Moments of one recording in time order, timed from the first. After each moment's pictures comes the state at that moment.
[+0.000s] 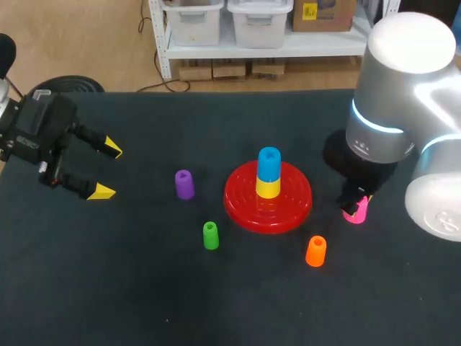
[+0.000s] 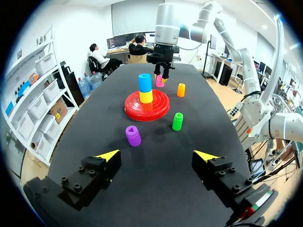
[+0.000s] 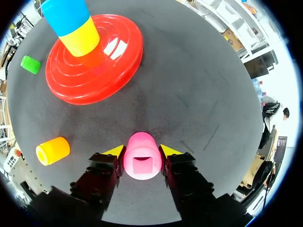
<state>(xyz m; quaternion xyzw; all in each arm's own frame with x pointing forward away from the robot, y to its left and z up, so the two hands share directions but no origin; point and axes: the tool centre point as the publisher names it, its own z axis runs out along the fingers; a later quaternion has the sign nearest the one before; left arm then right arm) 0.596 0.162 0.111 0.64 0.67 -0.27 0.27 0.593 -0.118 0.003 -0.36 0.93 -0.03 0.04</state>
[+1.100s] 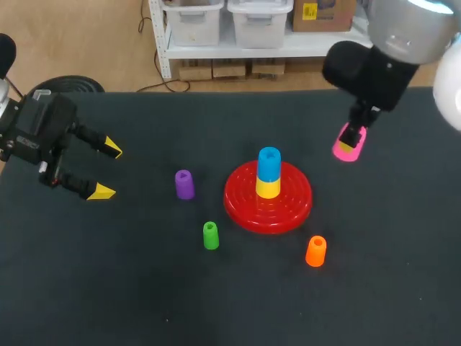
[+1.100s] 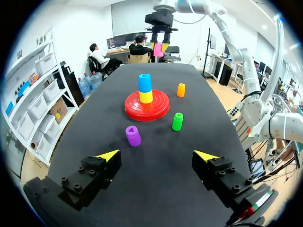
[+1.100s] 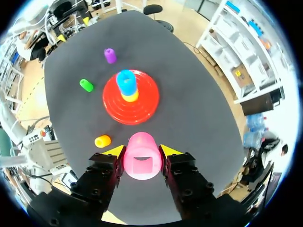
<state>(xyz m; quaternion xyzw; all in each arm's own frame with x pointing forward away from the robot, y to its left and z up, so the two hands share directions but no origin) 0.596 0.162 0.111 0.64 0.67 -0.27 0.27 0.601 -0.074 0.170 -0.48 0.88 0.03 0.08</state>
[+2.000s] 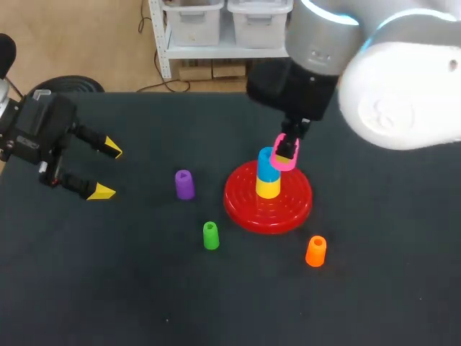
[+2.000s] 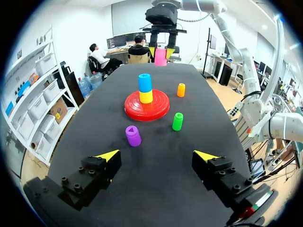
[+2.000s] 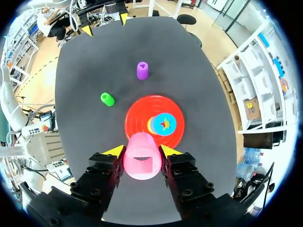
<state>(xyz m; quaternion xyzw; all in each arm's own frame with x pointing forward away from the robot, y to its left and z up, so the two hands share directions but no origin) 0.596 0.162 0.111 0.64 0.67 -0.27 0.27 0.600 0.025 0.156 -0.58 0.81 0.04 0.07</state>
